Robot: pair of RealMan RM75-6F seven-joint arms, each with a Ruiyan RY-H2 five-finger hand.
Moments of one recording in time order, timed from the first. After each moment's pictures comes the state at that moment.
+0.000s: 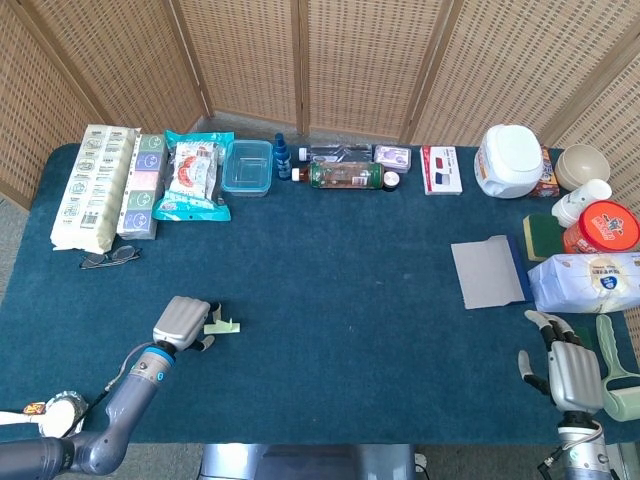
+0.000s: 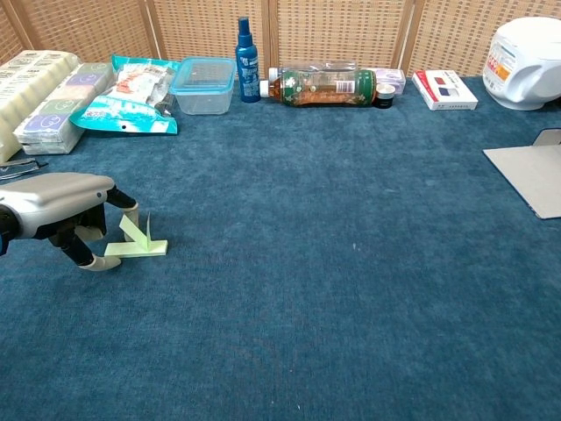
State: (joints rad) left arm -0.57 -1.53 -0.05 -1.60 1.00 1.00 0.54; right arm 0.04 -1.29 0.08 -1.67 -1.36 1.46 -0.10
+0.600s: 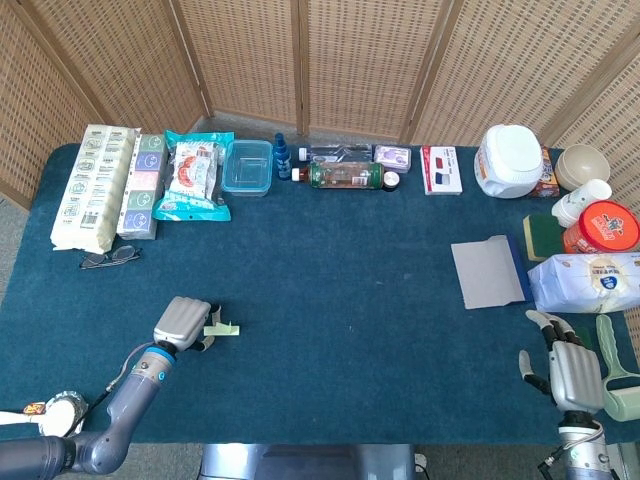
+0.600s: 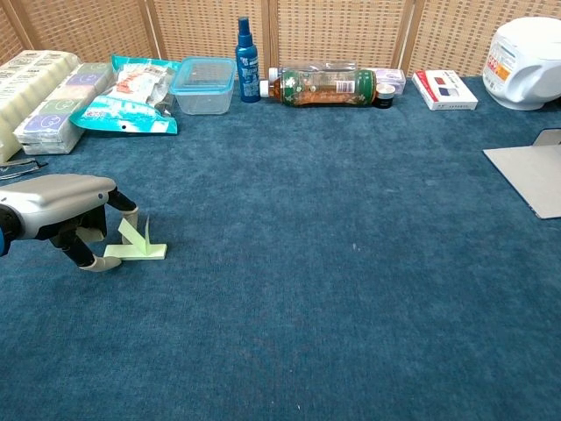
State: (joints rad) left arm -0.59 -1.53 -0.05 -1.61 0.97 1.01 0.55; right arm 0.04 -1.29 0.09 -1.67 -1.36 1.46 -0.09
